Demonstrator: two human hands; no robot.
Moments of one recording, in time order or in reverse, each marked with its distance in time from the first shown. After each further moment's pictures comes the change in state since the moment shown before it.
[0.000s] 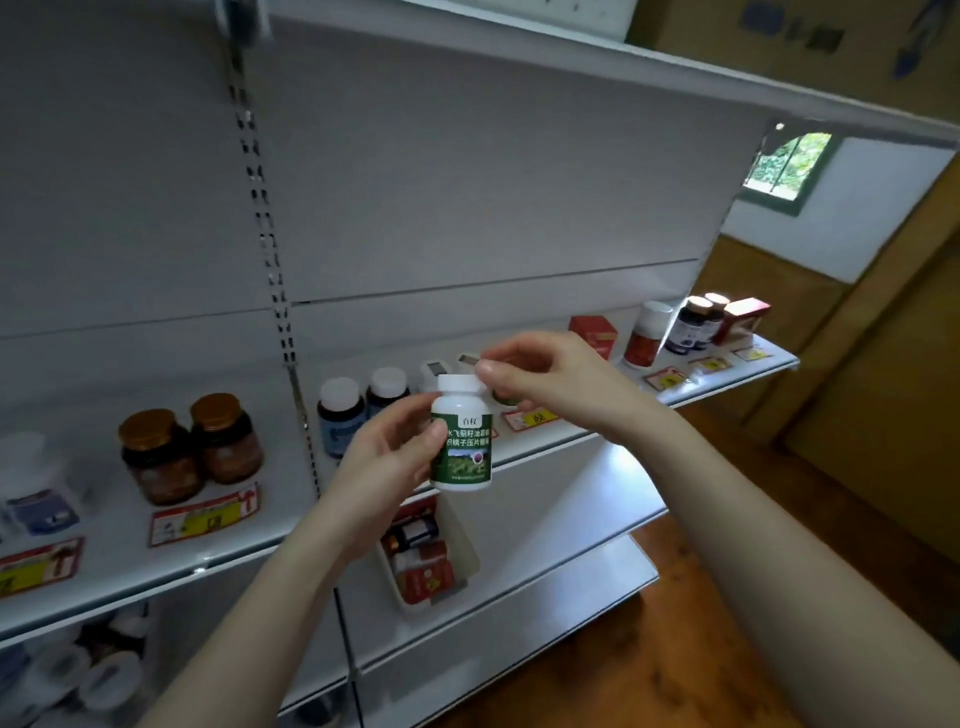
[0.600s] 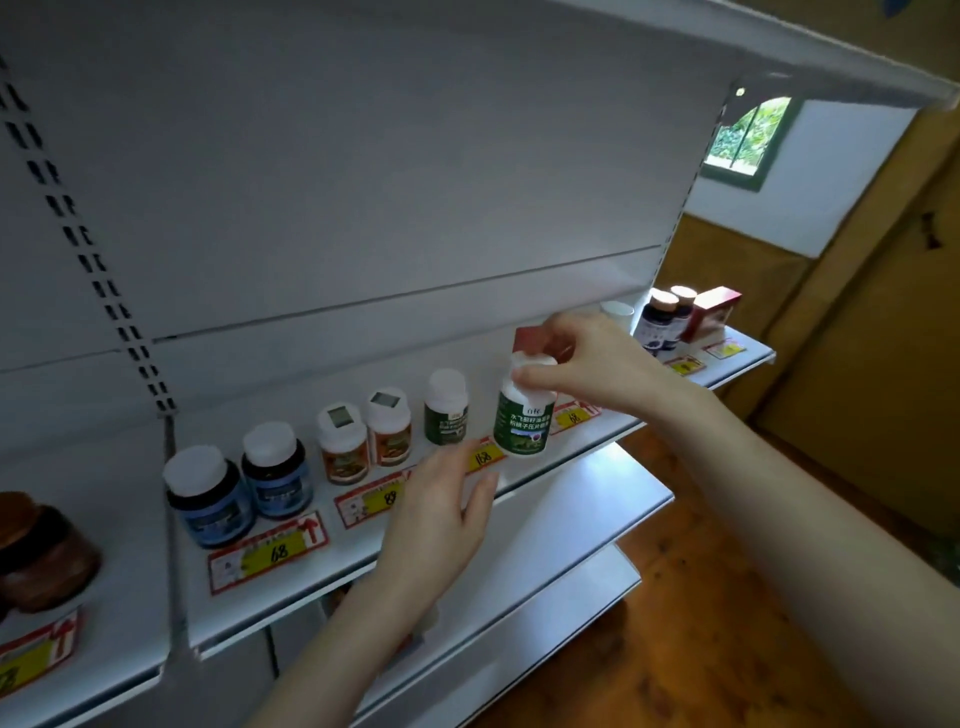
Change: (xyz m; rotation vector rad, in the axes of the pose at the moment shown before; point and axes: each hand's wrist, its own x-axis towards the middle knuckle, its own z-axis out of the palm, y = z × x) left_hand 0.097 -0.087 0.079 0.960 0.017 0.555; right_hand 0.060 0.089 -0.099 -0.430 0.173 0.081
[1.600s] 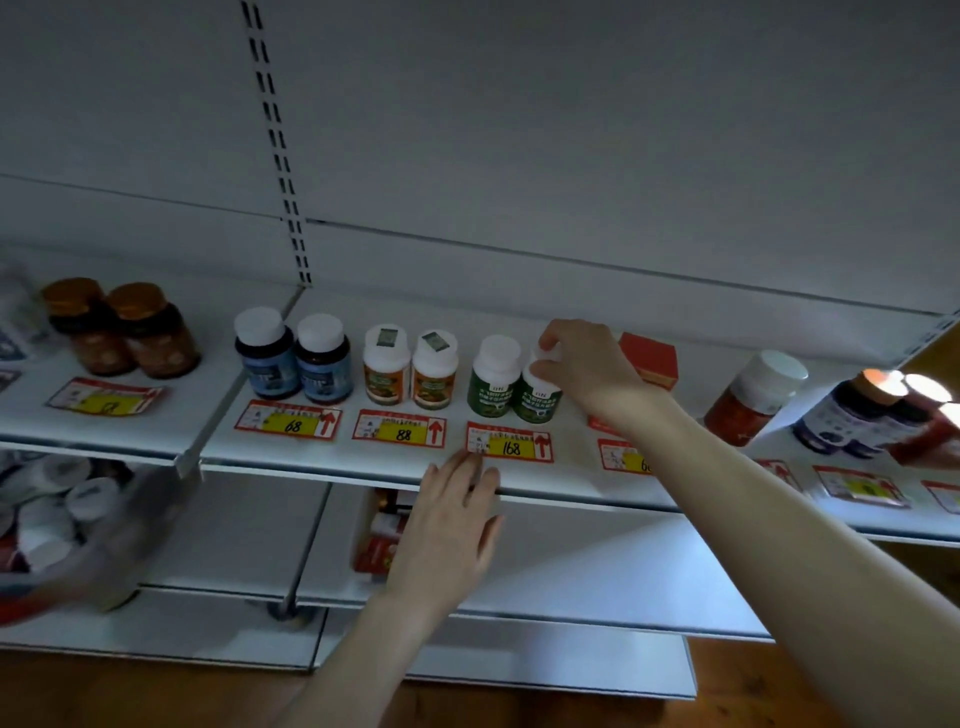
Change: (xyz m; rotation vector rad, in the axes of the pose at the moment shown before) left_hand -0.033 -0.012 0.103 0.740 0.065 -0.307; right_hand 0.091 0.050 0.063 -0.123 -0.376 -0.305
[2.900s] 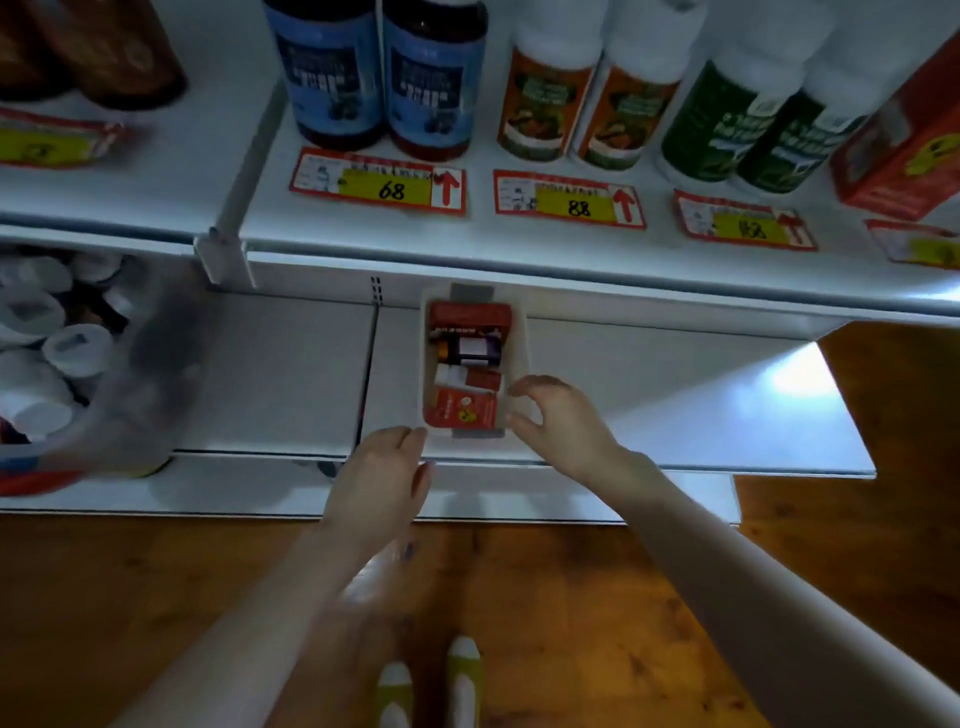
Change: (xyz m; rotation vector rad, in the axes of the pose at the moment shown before) left_hand -0.148 -0.180 0.083 -0.042 -0.315 -0.090; right_hand -0.061 -0.009 0.293 0.096 -0.259 0.010
